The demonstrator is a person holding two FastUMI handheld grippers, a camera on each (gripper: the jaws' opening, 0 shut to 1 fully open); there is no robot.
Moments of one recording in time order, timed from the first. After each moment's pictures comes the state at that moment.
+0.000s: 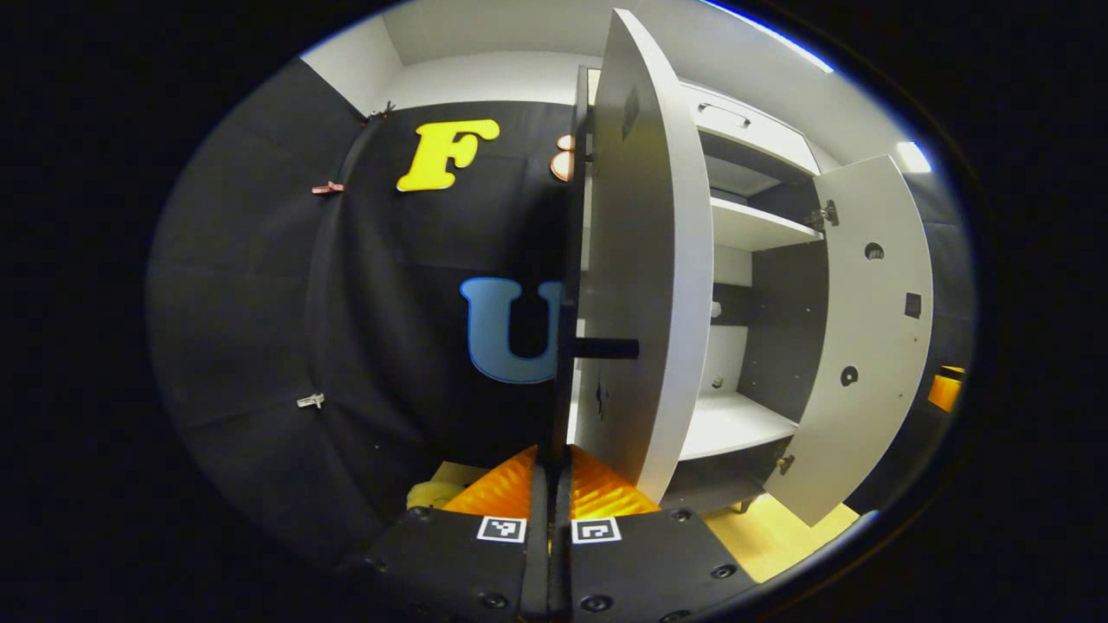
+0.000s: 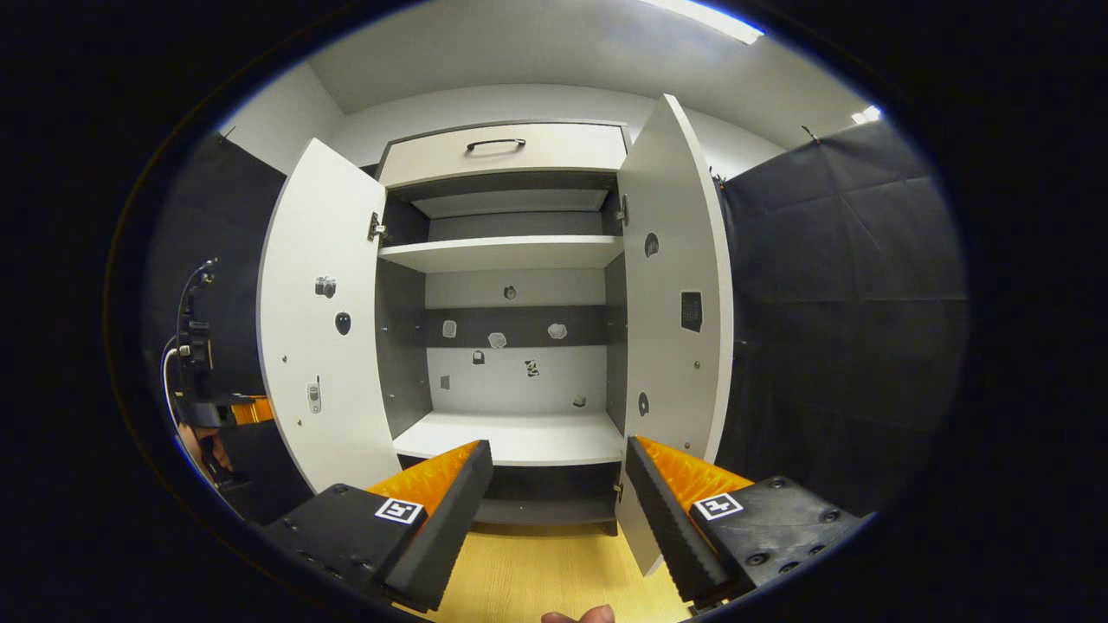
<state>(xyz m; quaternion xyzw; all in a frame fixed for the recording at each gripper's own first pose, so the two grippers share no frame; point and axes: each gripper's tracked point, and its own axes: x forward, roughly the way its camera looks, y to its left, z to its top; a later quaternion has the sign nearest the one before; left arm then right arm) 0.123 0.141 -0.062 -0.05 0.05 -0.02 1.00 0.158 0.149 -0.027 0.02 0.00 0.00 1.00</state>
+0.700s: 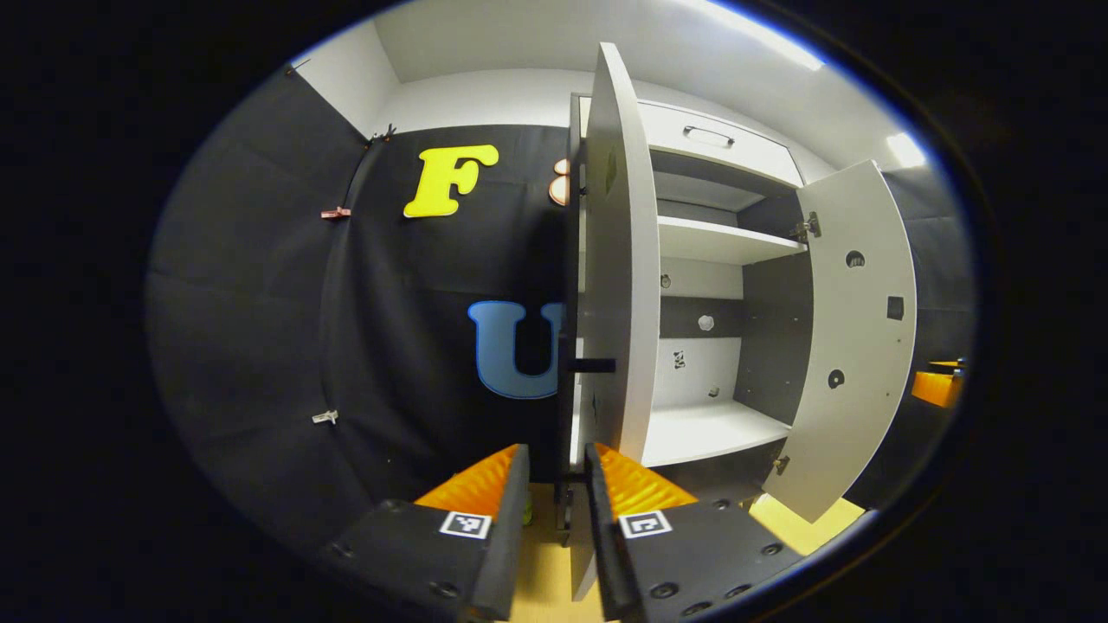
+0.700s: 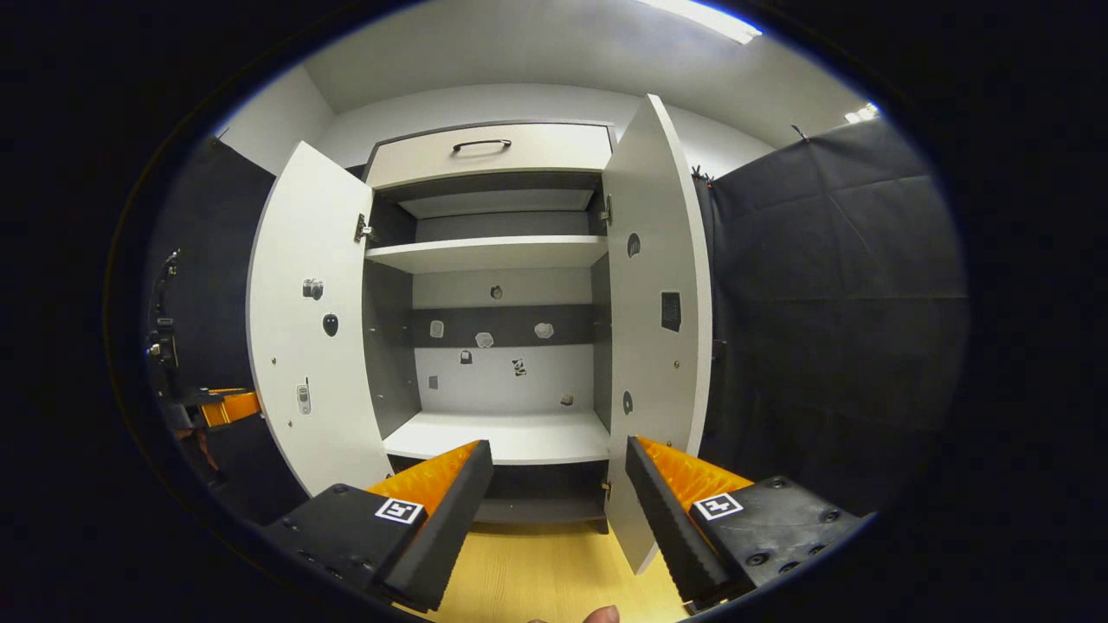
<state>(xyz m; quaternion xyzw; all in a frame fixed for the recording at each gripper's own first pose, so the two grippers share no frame) 0.075 0.144 -0.046 -0.03 0.02 0.00 1.00 0.154 0.134 -0.022 0.02 0.00 -0.02 1.00</state>
